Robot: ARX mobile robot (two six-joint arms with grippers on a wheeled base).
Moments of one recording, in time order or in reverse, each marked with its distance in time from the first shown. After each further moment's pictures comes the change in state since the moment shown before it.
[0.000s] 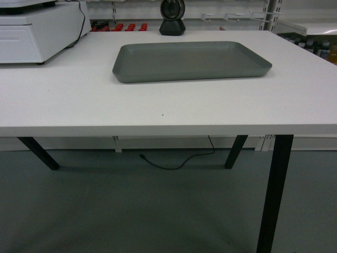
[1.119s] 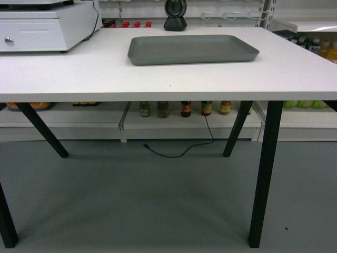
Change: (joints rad) left arm 0.000 0.000 0.000 0.003 0.000 0.000; right arm 0.000 0.000 0.000 0.006 0.000 0.000
